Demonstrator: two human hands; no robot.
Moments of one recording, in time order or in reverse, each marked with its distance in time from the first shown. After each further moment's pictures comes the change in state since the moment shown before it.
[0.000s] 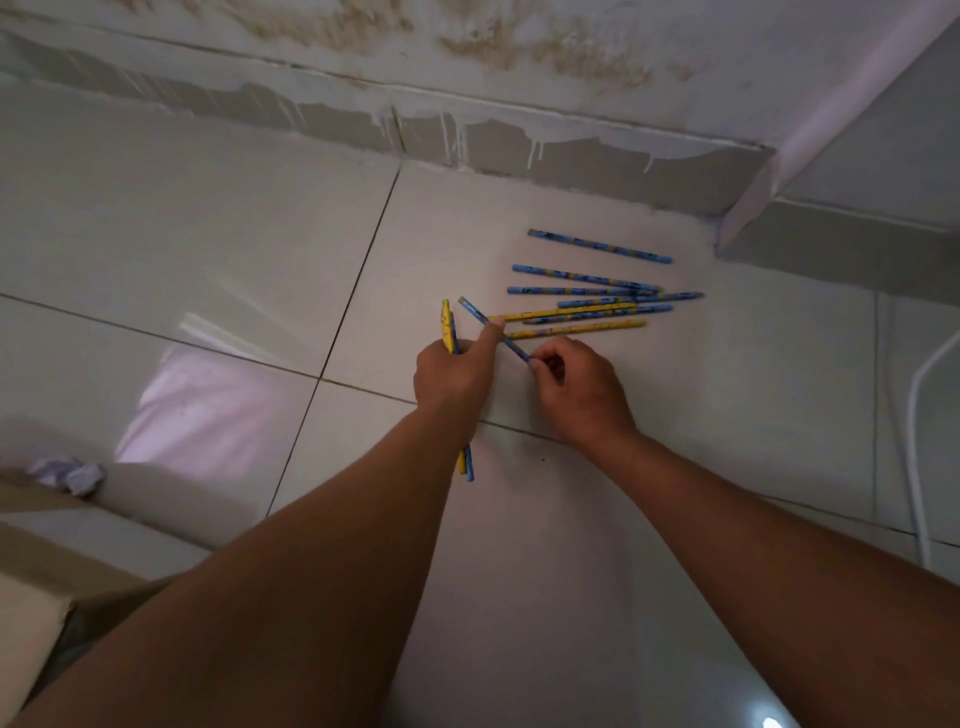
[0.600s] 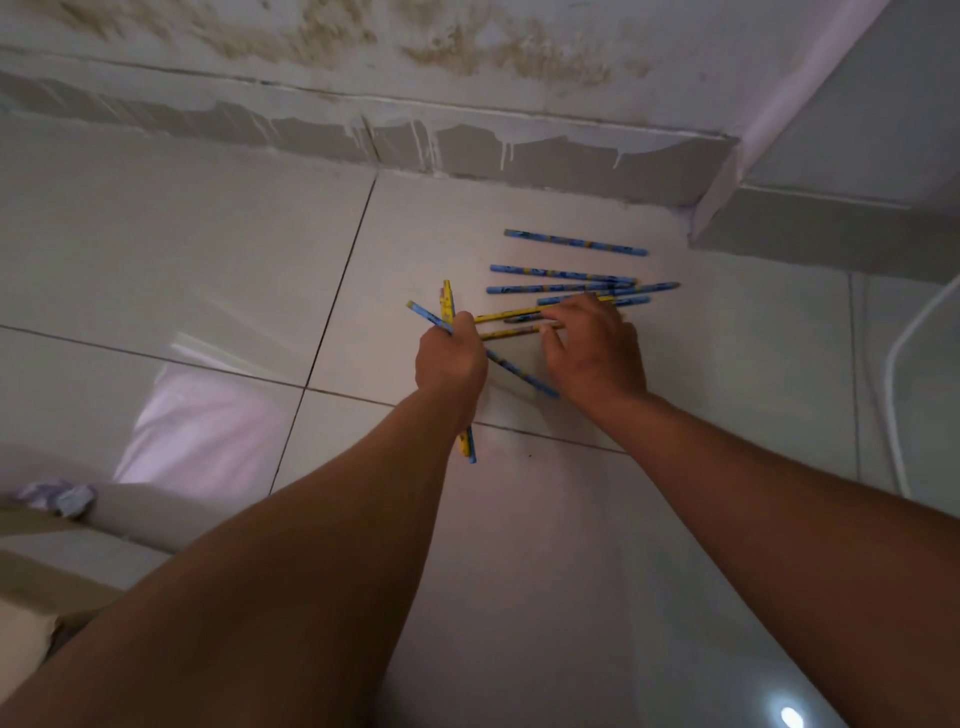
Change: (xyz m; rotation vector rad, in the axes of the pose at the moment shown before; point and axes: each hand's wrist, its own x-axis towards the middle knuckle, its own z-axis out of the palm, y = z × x) left_hand -0.002 0.018 0.016 0.012 -0.013 0.050; right_hand 0.026 0.005 -0.027 -0.277 0.135 -0.068
